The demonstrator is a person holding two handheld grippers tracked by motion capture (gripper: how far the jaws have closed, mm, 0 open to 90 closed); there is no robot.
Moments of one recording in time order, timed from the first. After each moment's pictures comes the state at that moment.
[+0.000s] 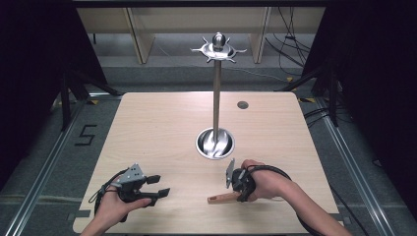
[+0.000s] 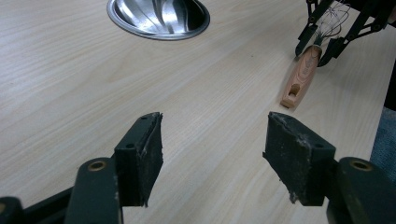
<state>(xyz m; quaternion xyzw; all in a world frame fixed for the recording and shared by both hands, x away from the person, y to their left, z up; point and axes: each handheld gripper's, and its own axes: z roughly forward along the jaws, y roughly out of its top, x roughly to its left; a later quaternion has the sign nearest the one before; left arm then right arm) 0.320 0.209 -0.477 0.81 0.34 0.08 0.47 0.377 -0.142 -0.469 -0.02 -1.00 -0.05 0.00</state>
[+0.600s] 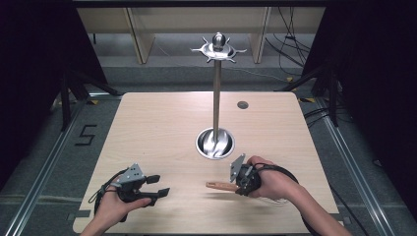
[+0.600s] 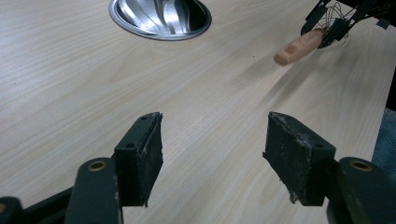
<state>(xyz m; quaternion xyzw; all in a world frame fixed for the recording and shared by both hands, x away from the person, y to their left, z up) 0.319 0.208 -0.477 0.80 0.34 0.09 0.48 0.371 -0.157 -0.449 -0.07 -0.99 -0.12 -0.05</state>
